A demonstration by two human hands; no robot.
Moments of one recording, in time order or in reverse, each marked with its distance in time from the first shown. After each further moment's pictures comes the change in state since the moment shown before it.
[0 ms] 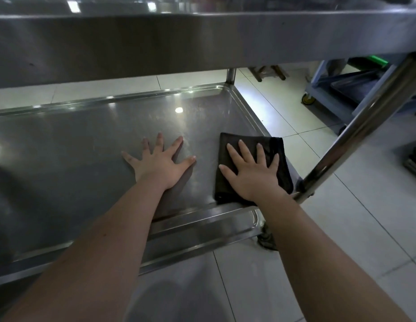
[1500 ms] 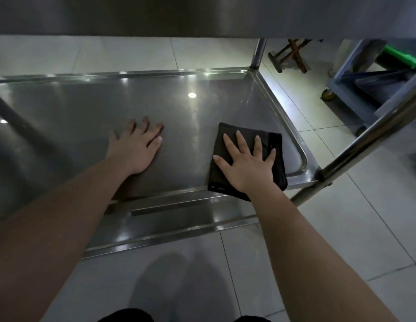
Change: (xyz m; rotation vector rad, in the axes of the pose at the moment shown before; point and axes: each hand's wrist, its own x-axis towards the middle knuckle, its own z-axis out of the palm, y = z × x) left_hand -0.015 -0.121 -0.001 0.021 0.046 0.052; right_hand -0.019 -0.063 0.011 0.014 -0.024 -0.042
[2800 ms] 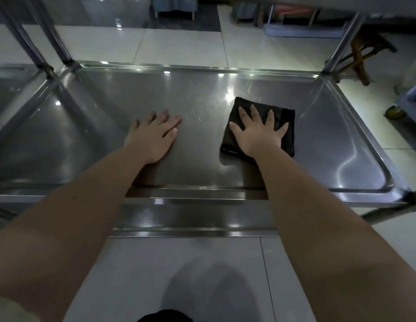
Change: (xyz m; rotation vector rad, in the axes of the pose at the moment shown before) left_hand -0.019 -0.126 -0.008 -0.034 0.044 -0.070; right_hand 0.090 -0.147 0.004 -0.009 0.010 -0.064
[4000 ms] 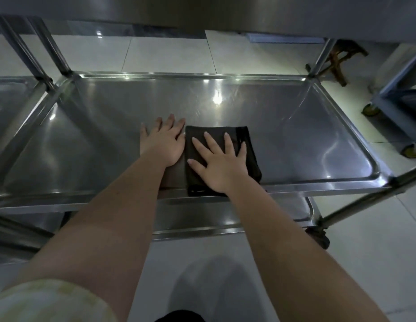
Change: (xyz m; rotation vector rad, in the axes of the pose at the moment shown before) left_hand -0.002 0.003 -0.002 -0.030 0.031 -0.038; right_hand -0.090 -0.090 0.023 -0.073 -0.069 -0.255
